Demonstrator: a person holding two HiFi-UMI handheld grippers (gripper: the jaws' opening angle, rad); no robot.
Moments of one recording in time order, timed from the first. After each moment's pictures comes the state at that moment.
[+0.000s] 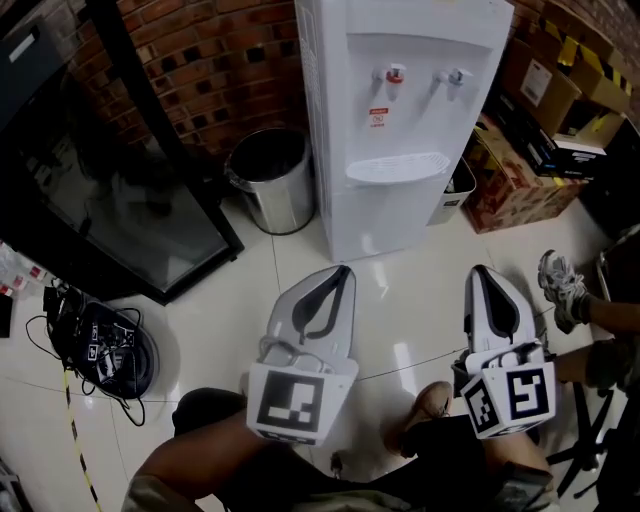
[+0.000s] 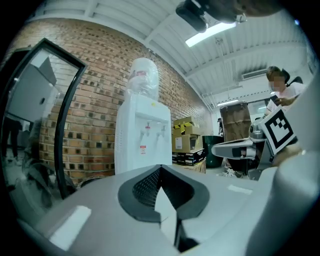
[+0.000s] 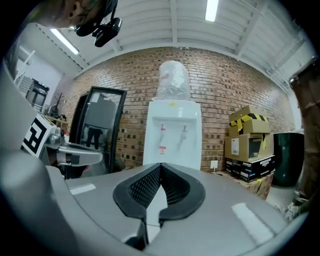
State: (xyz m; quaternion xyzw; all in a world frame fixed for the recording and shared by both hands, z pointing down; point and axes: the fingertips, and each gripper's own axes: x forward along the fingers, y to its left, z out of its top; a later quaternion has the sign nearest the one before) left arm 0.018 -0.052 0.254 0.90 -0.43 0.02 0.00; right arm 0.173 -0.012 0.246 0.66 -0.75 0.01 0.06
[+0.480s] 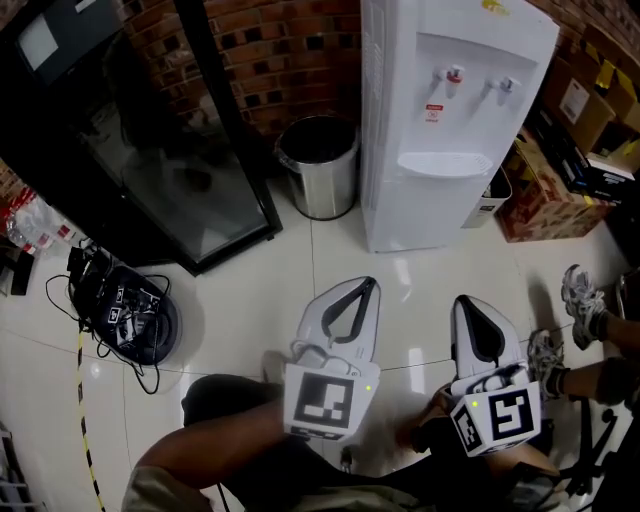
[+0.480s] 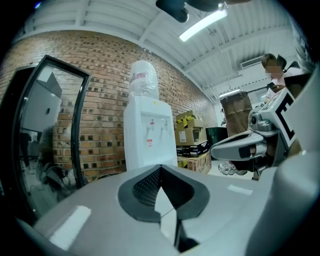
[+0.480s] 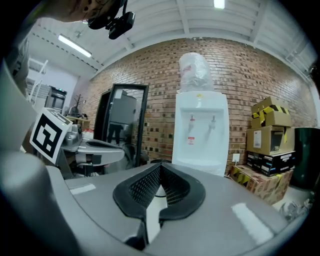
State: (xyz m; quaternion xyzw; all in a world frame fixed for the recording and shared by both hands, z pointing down) left arm -0.019 -0.014 0.284 0.89 -0.46 0.06 -0.02; right arm 0.090 0.026 0.282 0.58 -0.81 0.03 0.10
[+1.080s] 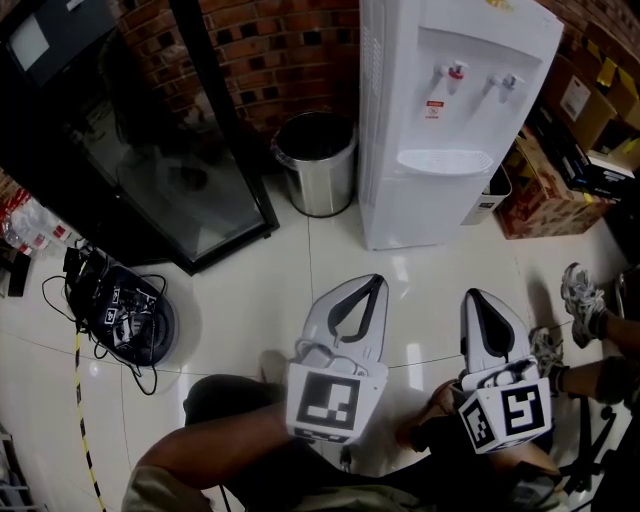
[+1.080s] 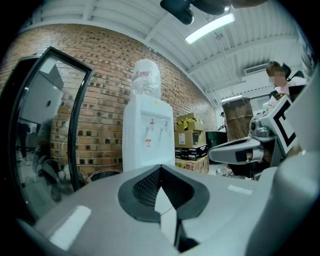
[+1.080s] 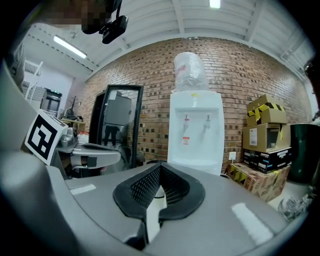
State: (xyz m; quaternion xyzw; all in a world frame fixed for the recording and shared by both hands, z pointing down) left arm -0.012 -0.020 0.281 0.89 -0.46 0.05 0.00; right arm 0.103 0.014 0.277 0.60 -0.80 0.04 0.08
